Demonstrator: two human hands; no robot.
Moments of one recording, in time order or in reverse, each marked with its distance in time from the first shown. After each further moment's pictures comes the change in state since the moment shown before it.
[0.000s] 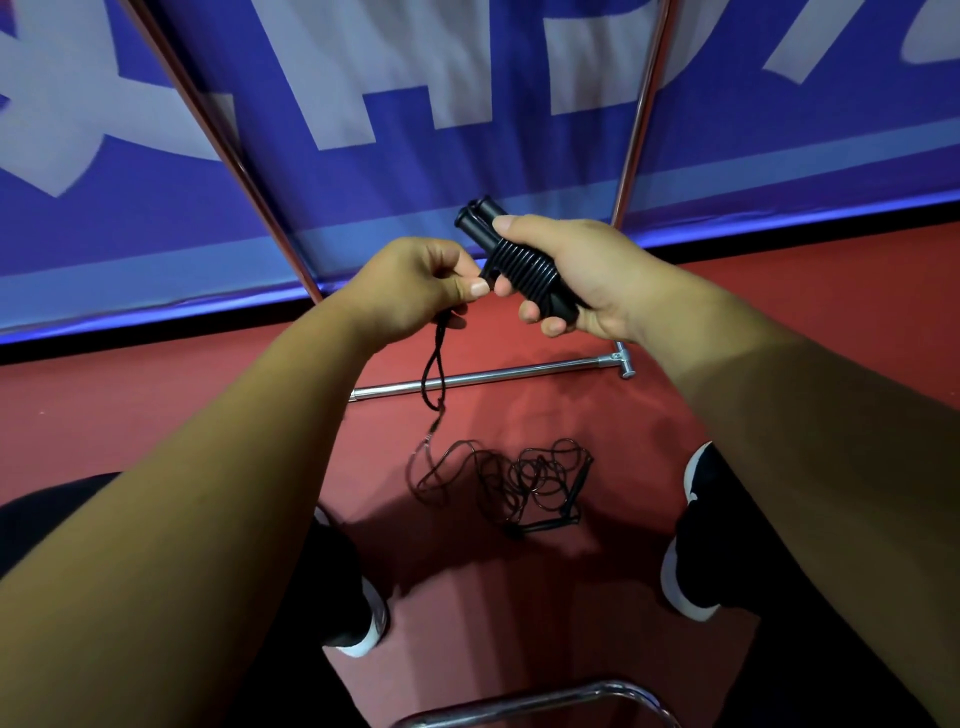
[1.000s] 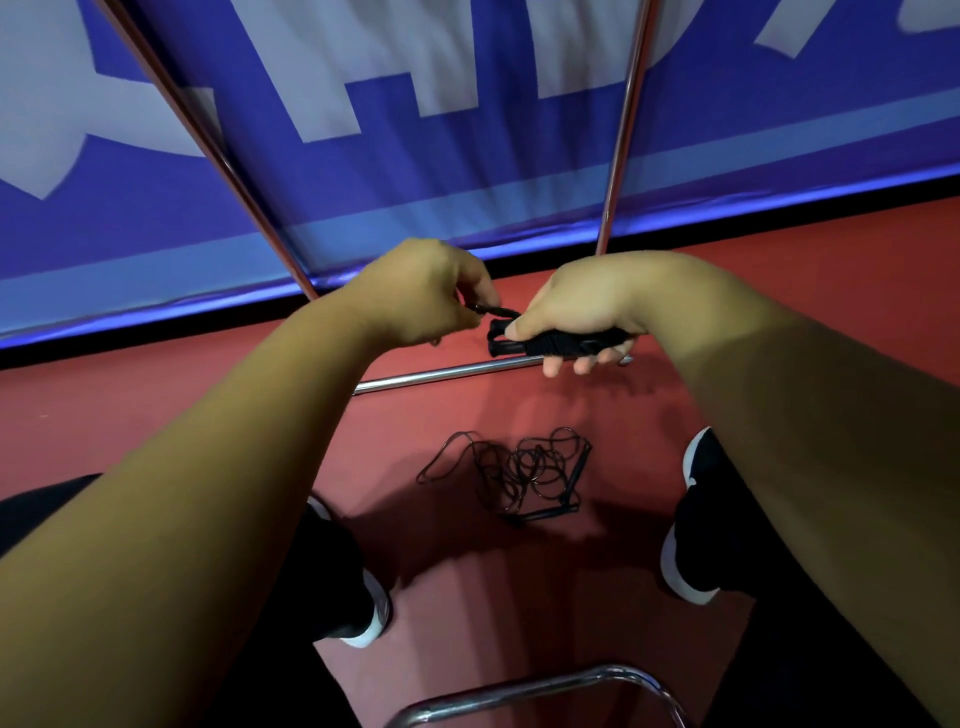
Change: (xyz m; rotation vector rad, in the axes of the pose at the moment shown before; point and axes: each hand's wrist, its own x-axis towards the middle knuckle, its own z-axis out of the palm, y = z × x) left_hand -0.007 0.024 0.013 0.671 -0.123 0.158; right_hand 0.009 0.021 -0.024 -0.837 -0.192 0.356
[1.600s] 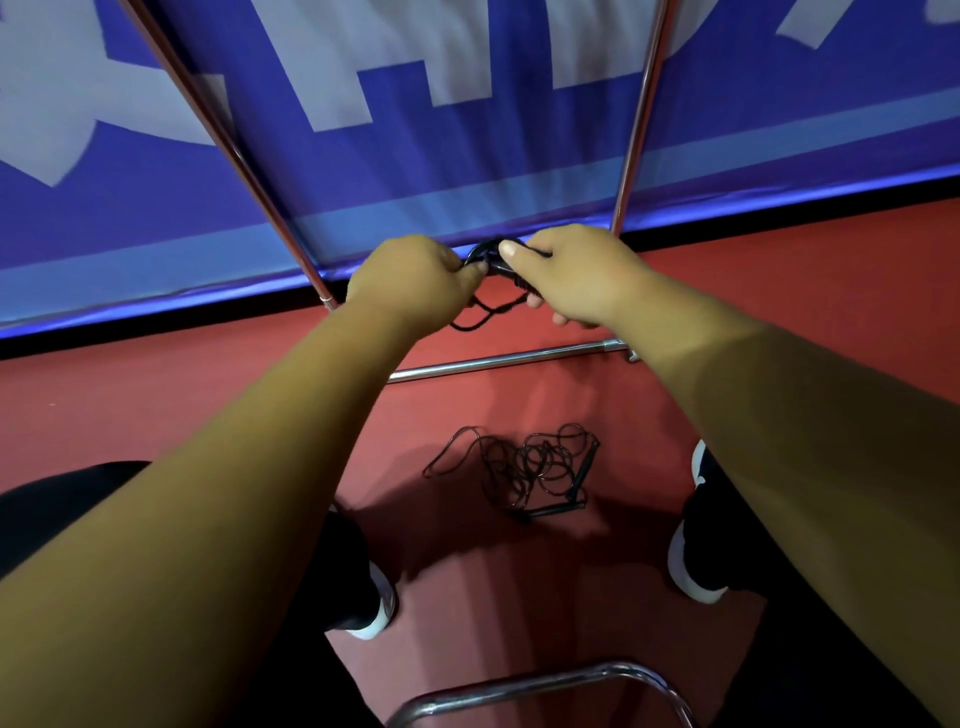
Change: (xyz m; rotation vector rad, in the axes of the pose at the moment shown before) left_hand 0.005 -0.010 0.015 0.121 0.179 -0.409; right_hand 0.018 -0.009 0.014 0.001 0.562 -0.241
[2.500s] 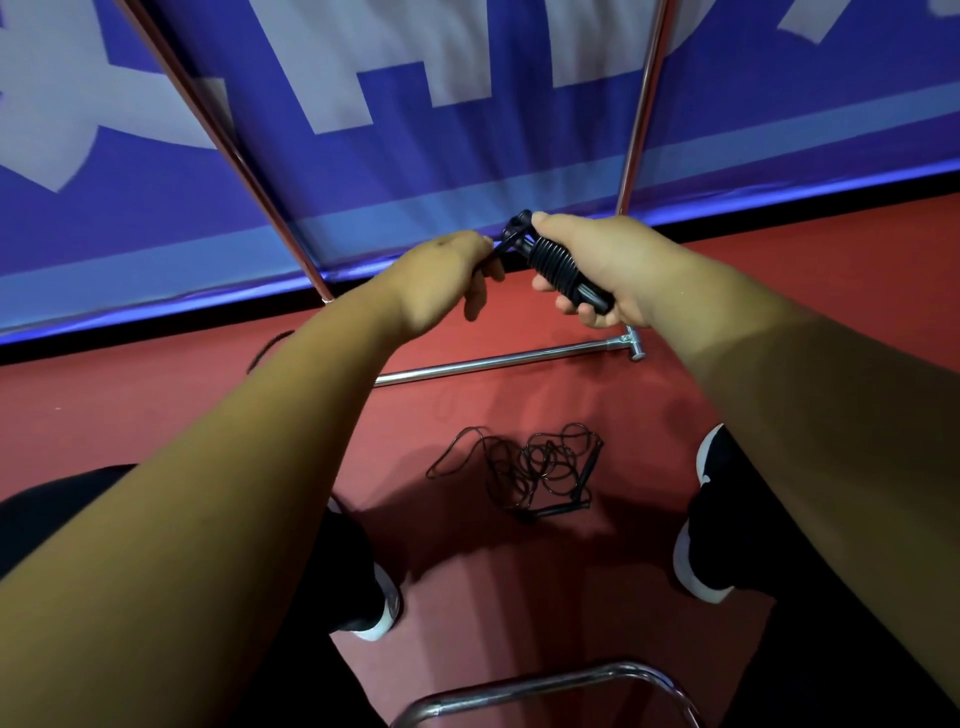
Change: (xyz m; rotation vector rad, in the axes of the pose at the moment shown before) left_hand -0.001 0.006 -0.008 -0.514 -0.269 0.128; right_hand -0.008 -0.004 -0.018 0.686 -0.087 0.417
